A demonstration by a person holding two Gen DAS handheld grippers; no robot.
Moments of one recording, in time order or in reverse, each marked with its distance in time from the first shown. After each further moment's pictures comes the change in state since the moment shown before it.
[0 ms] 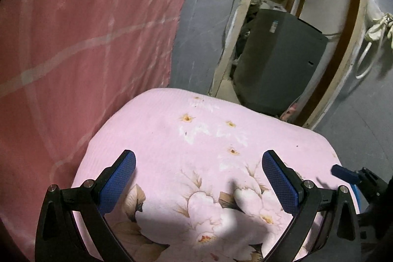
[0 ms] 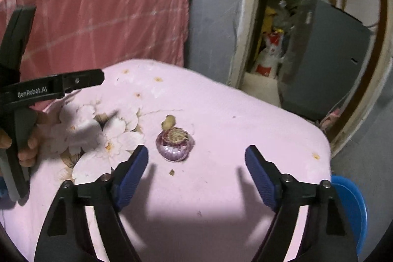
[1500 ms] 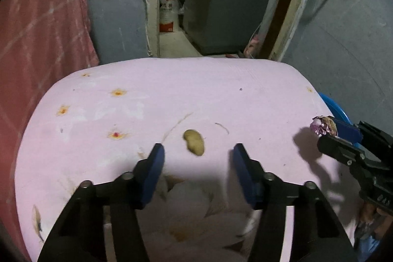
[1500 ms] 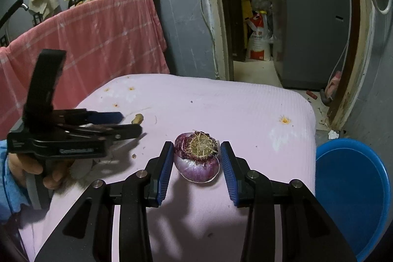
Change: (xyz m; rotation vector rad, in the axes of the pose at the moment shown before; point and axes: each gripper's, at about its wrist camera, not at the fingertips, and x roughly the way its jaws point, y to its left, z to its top) left arm 0.079 -0.113 -0.009 0.336 0.299 -0.160; right arm -0.027 -0.075 -0.030 0.264 -0.051 0.074
